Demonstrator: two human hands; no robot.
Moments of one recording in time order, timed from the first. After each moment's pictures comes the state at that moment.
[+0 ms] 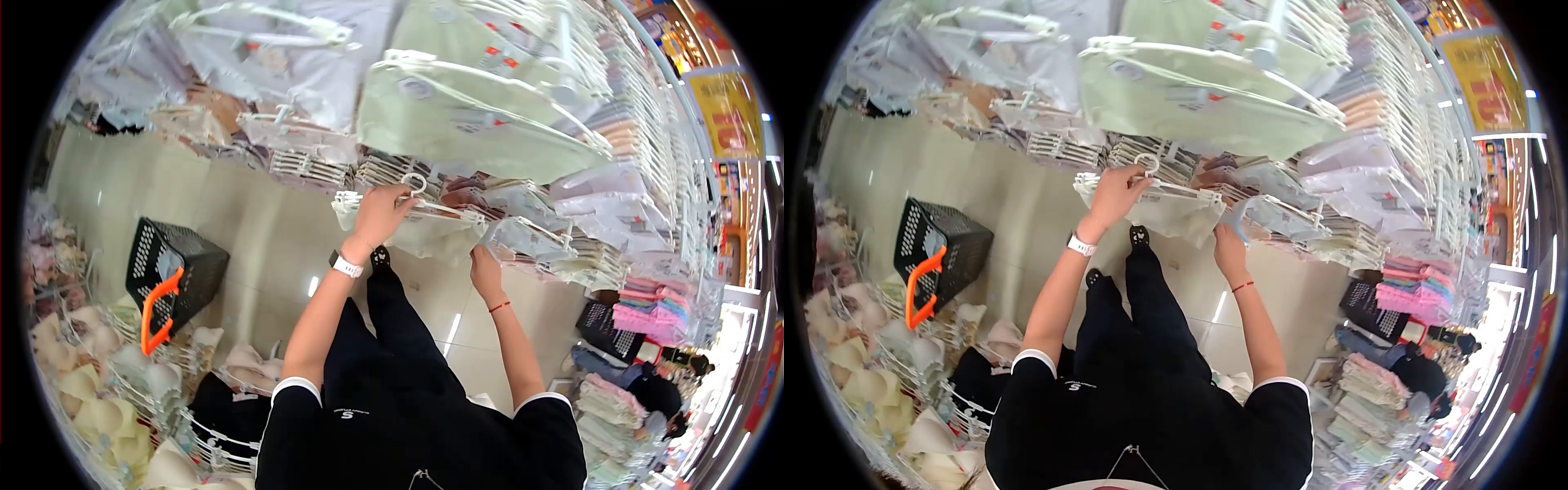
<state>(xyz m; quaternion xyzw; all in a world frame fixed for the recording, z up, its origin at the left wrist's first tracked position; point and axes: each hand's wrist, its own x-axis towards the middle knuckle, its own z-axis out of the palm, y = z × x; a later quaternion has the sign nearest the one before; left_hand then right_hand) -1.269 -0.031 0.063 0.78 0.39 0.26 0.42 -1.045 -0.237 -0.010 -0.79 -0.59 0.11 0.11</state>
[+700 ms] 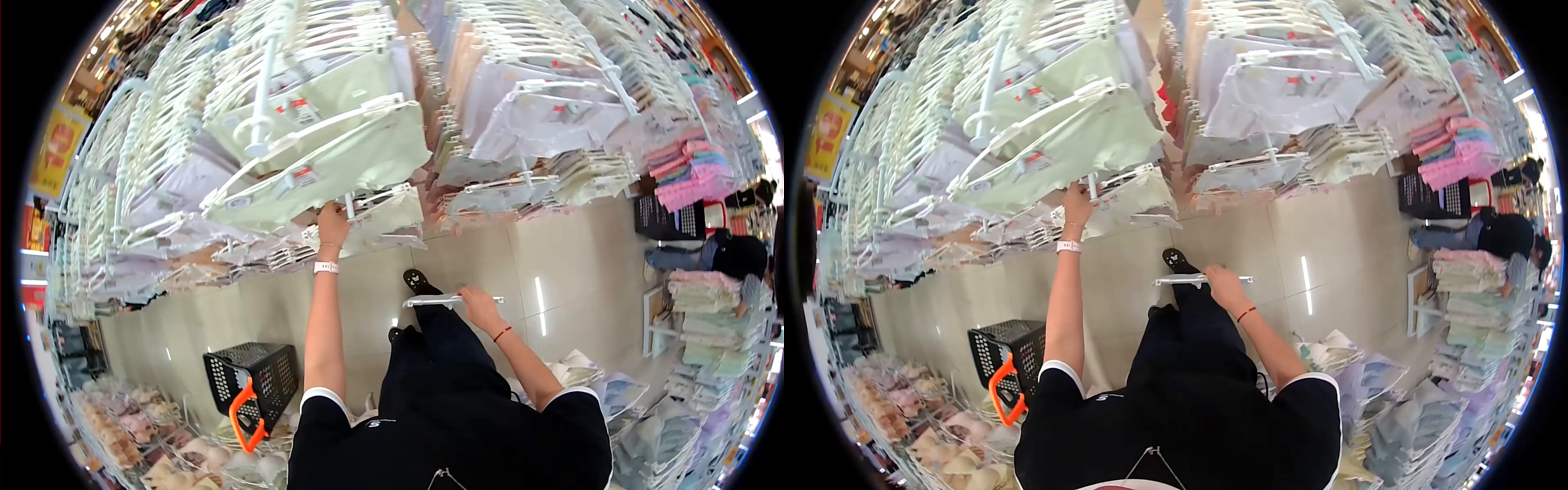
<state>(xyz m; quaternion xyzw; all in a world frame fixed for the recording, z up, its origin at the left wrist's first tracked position) -1.176 0.044 -0.024 0.79 0.42 0.21 0.39 -1.090 -0.354 -0.040 -0.82 -0.49 0.16 0.24</state>
